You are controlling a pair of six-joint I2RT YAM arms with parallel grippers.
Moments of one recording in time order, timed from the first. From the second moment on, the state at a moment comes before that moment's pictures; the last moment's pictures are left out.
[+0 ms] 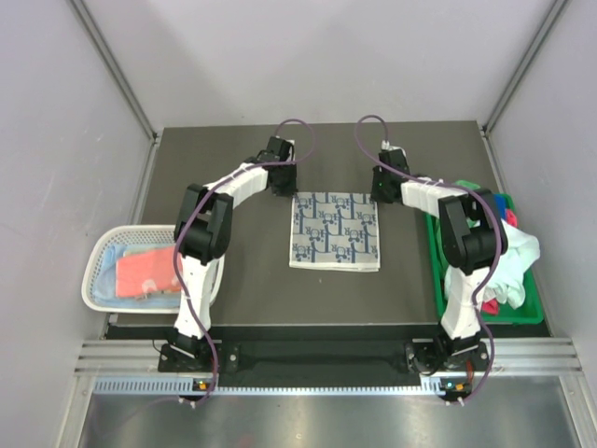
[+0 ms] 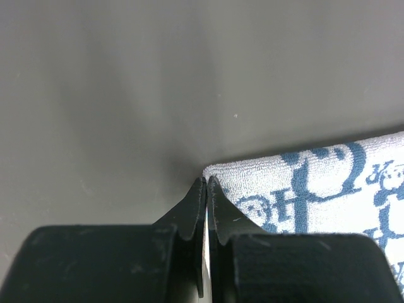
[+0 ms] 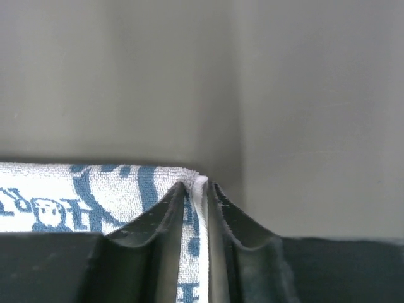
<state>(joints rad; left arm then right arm) -0.39 2.23 1.72 -0.41 0.09 -0.35 0.29 1.98 1.28 -0.14 0.09 0.36</state>
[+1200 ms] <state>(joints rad) -0.36 1.85 1.11 0.22 0.25 -0.51 0.28 1.59 0.80 0.28 0.07 0.46</state>
